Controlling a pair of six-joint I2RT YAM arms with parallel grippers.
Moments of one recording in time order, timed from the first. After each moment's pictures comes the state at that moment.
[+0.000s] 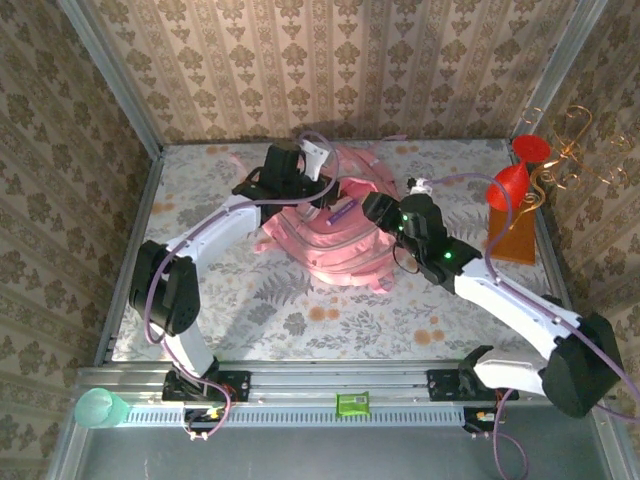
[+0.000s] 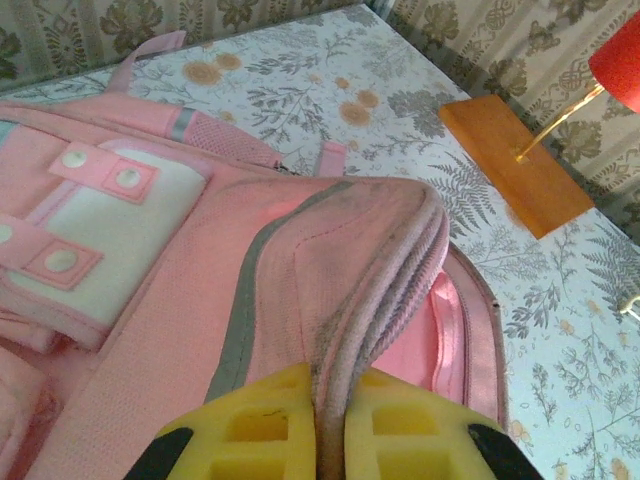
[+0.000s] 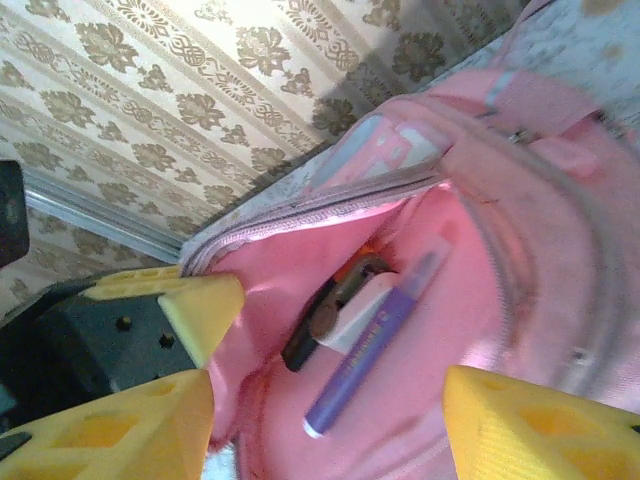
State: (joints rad) left arm -0.59 1.72 1.38 -0.20 0.42 -0.14; right arm 0.55 1.18 0.85 -0.08 0.23 0.81
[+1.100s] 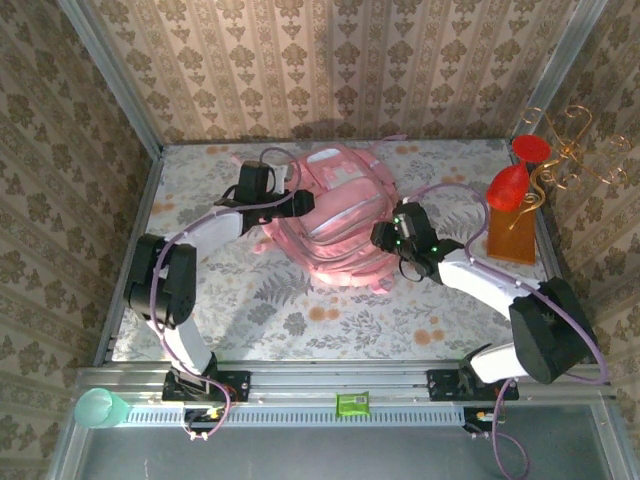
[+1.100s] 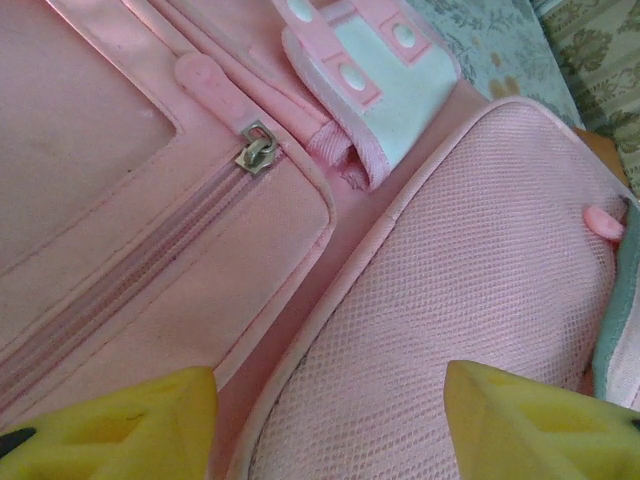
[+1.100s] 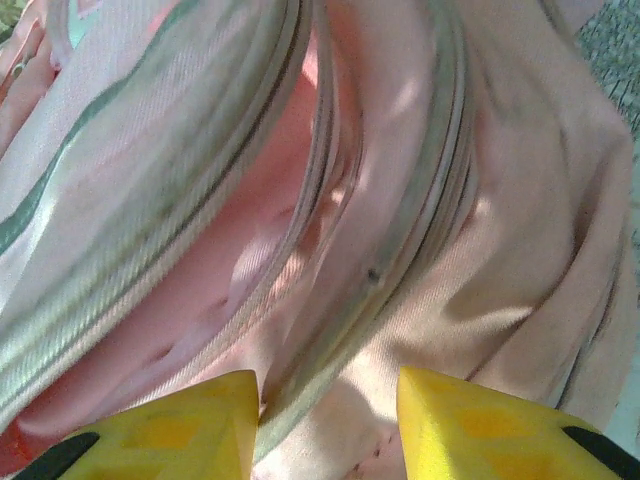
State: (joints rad) left arm -0.40 1.77 1.18 -0.09 0.48 -0.38; right arm 0.44 1.42 0.79 -0.09 0.08 0.67
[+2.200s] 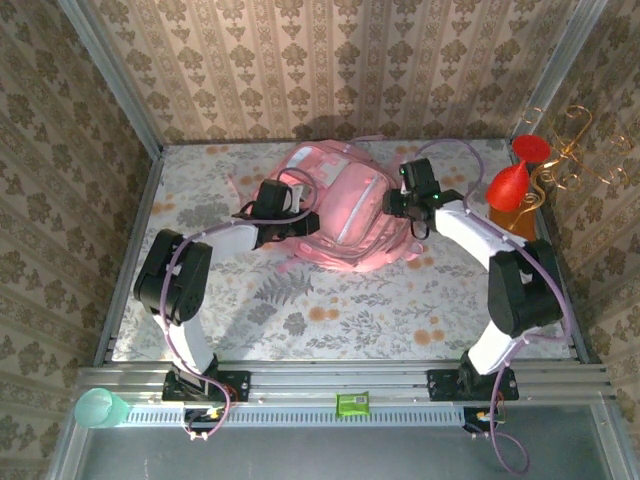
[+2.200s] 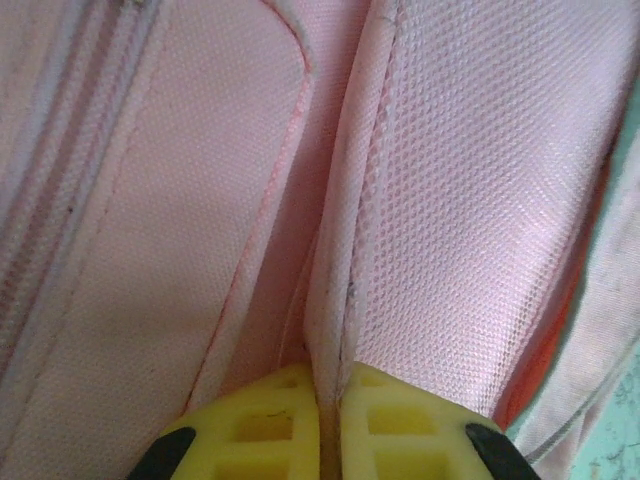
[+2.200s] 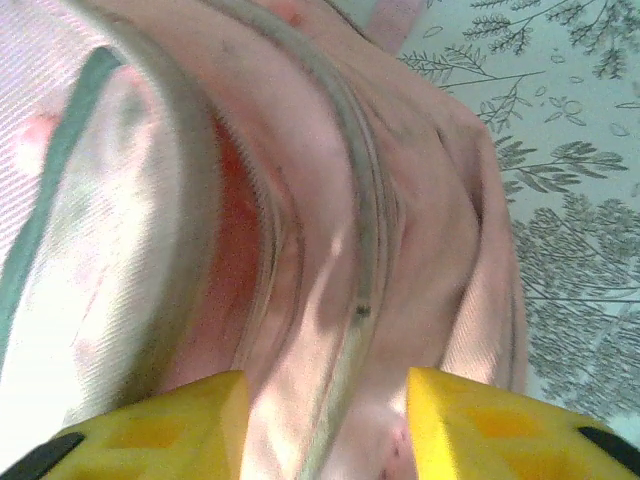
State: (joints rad) left arm -0.50 1.79 1.03 0.04 0.45 -0.47; right arm 0.29 1.64 1.18 -0.38 0.07 0.36
